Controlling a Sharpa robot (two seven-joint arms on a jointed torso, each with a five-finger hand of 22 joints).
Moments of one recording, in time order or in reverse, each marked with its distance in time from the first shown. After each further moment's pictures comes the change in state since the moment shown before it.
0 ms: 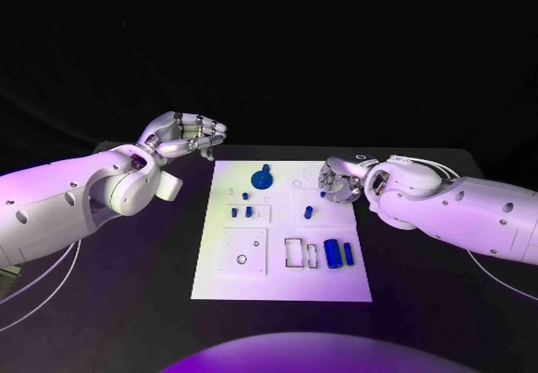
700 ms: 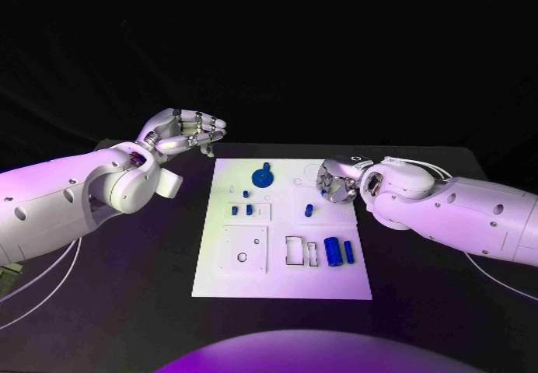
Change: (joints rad) left arm 0.000 -0.004 0.000 0.006 0.022 -0.001 0.008; left_hand 0.000 0.000 0.000 0.000 0.000 0.000 0.000 0.000 0.000 -0.004 -0.004 0.004 0.000 0.000 0.000 0.000 0.000 0.000 0.000 0.000 0.000 0.000; right arm -0.016 0.027 0.002 -0.018 -0.041 0.011 -0.017; right_hand 0.012 0.025 0.049 -0.016 -0.063 0.019 -0.005 0.012 0.015 0.026 -0.008 0.000 0.007 0.000 0.000 0.037 0.019 -0.013 0.008 -0.001 0.038 0.036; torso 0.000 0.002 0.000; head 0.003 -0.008
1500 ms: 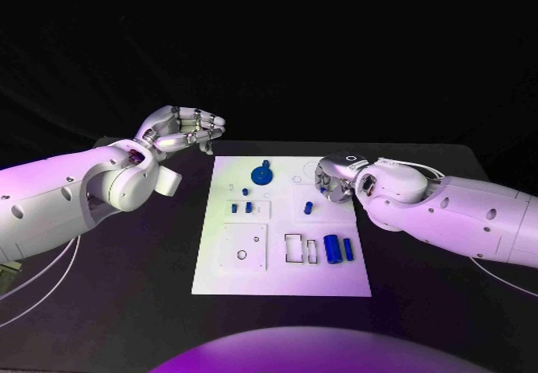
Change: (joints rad) left arm 0.000 -0.002 0.000 0.005 0.001 -0.003 -0.005; left_hand 0.004 0.004 -0.003 -0.003 0.000 0.000 0.000 0.000 0.000 -0.004 0.004 0.000 0.000 0.000 0.000 0.000 0.000 0.000 0.000 0.000 0.000 -0.001; right arm -0.014 0.008 0.002 0.025 -0.101 -0.006 -0.070; right_hand 0.027 0.047 0.092 -0.070 -0.056 0.050 -0.022 0.050 0.041 0.048 -0.005 0.017 0.018 0.000 -0.022 0.025 0.001 -0.015 0.034 -0.020 0.084 0.000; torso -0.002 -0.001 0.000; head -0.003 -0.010
